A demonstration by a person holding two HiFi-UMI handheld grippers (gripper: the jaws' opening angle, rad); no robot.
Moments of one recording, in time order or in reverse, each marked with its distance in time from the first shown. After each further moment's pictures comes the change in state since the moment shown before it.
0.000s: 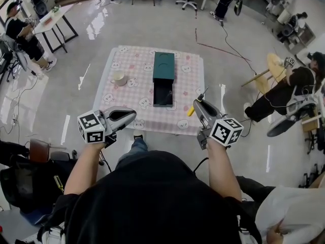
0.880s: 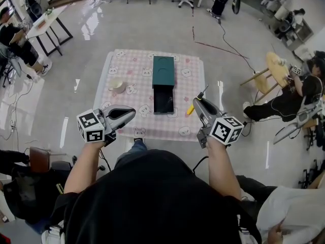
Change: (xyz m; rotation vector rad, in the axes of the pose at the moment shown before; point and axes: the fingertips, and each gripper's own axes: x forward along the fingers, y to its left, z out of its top) left arm 0.004 0.066 0.027 0.001 0.013 -0.020; right arm 0.055 -0.017 0.026 0.011 -0.009 -0.030
